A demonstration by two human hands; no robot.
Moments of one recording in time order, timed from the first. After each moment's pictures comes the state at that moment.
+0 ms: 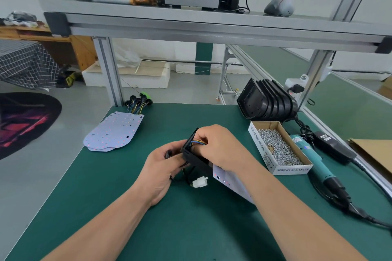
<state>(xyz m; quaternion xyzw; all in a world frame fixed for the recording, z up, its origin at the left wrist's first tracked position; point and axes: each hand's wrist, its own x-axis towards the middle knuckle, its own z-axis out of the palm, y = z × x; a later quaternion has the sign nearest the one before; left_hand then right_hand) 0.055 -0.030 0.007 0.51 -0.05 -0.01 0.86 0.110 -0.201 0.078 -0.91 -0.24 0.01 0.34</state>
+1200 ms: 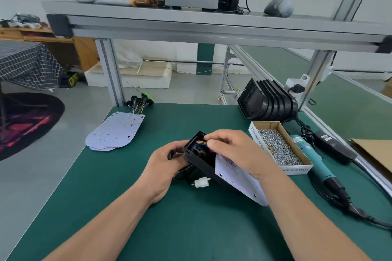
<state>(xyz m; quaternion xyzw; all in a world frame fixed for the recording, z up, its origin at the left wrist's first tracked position) 0.055 -0.035 0.011 0.59 0.00 0.00 0.81 0.102 -0.250 0.070 -0.83 -0.22 0.08 0.50</state>
